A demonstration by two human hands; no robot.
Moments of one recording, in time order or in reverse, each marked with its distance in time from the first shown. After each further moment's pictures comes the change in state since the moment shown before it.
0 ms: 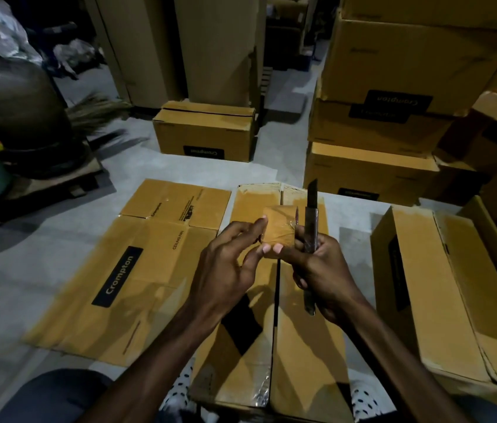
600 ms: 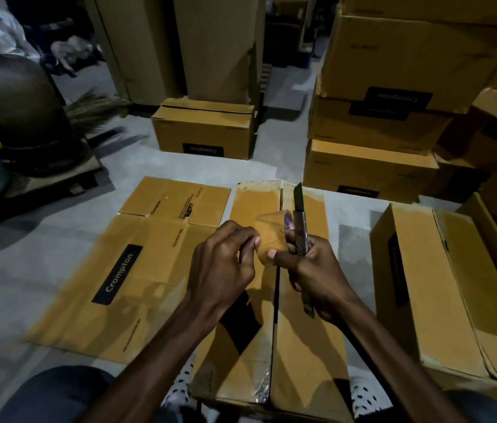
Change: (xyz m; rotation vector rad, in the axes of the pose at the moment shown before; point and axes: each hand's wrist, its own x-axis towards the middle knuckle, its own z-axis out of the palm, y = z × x) left_hand 0.000 0.003 -0.003 0.223 0.055 0.018; right_hand -0.004 0.001 0.006 -0.046 -0.061 -0.023
